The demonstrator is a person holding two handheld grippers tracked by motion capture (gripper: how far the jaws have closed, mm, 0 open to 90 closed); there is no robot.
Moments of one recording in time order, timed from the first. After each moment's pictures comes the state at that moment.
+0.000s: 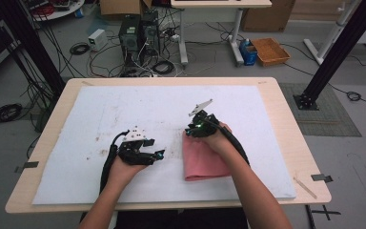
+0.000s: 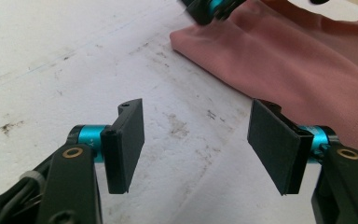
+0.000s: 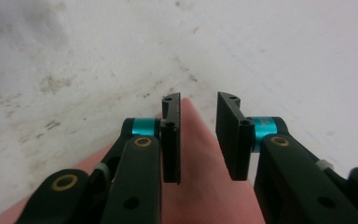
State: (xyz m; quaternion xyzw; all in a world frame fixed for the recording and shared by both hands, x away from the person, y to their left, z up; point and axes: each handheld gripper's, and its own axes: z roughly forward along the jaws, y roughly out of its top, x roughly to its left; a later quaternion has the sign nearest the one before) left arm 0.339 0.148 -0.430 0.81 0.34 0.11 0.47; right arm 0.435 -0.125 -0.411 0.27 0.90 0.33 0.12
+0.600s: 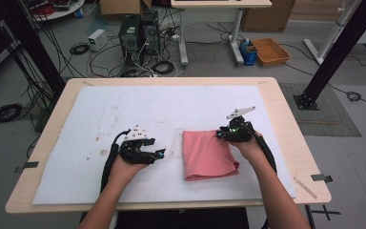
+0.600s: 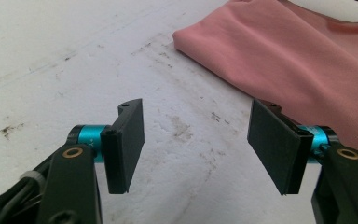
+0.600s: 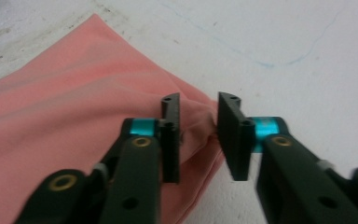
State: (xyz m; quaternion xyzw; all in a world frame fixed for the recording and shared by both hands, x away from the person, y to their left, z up) left arm 0.343 0.146 -0.431 0.81 0.34 0.11 0.46; right arm 0.415 -0.228 -0.423 0.37 0.85 0.35 0.13
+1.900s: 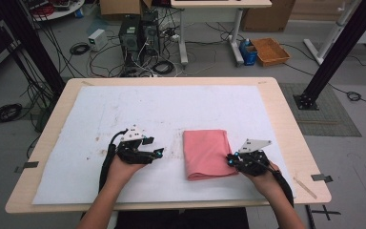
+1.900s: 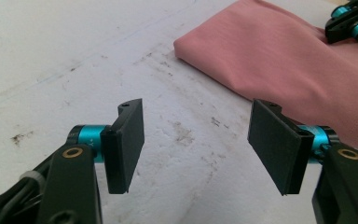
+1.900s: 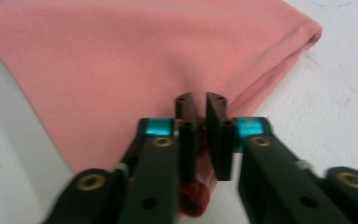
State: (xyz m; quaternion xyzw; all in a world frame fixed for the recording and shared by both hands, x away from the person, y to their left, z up) left arm 0.341 0.151 -0.430 0.80 0.32 0.12 0.48; right arm 0.312 -0.253 -0.434 0.31 0.86 0.36 0.15
